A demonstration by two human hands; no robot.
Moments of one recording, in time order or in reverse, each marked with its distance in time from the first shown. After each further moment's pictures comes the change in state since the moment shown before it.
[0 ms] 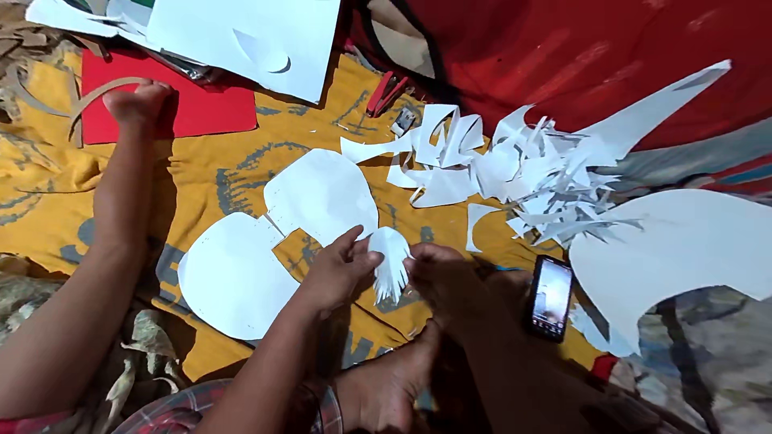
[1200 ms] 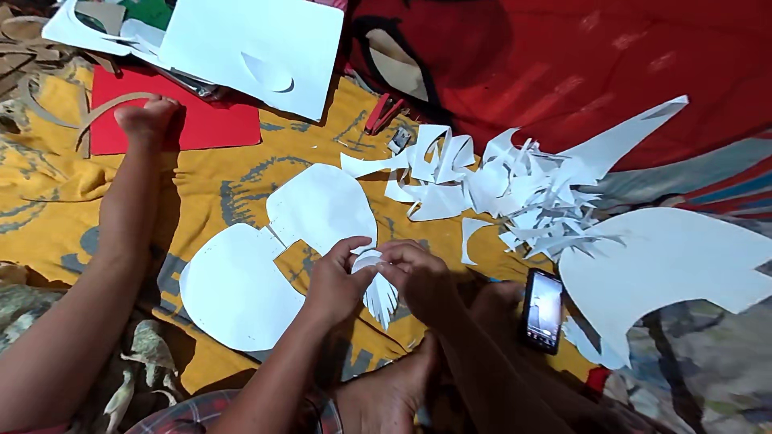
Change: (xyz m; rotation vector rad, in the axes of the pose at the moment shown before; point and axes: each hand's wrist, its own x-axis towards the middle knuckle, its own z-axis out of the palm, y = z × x) left_hand -0.004 0.009 0.007 0.086 0.171 0.087; right_hand -0.005 -0.026 0.048 -0.552 0.169 -0.404
